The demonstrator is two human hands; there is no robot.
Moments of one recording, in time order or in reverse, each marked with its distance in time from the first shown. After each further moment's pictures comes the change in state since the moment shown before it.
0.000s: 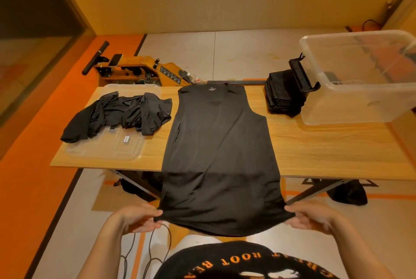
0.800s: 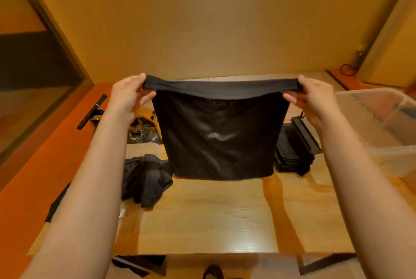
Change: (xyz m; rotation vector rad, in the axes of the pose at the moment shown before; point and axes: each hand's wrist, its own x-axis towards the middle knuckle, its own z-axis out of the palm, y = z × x) left_hand -0.137 0.379 -0.046 -0.512 0.356 1.099; right_hand -0.087 -0.372 0.044 0.508 0.399 -1.040
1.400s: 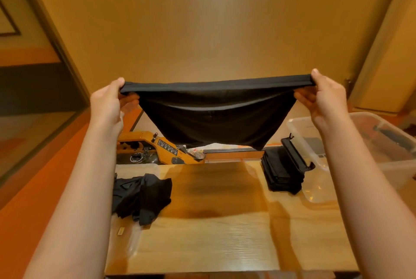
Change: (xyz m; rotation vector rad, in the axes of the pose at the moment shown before) left_hand -0.067 0.059 -0.008 -0.107 0.170 0.233; right_hand -0.038 -0.072 -0.017 0.145 0.051 -0.224
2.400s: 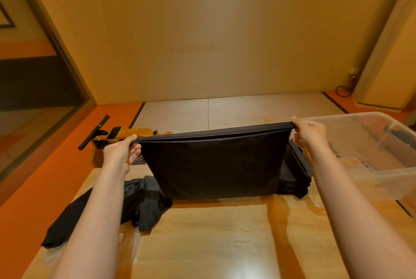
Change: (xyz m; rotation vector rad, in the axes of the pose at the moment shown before) left_hand 0.038 -0.110 -0.037 0.136 0.200 -0.429; right_hand 0.021 0.094 -0.017 -0.350 0.100 0.253
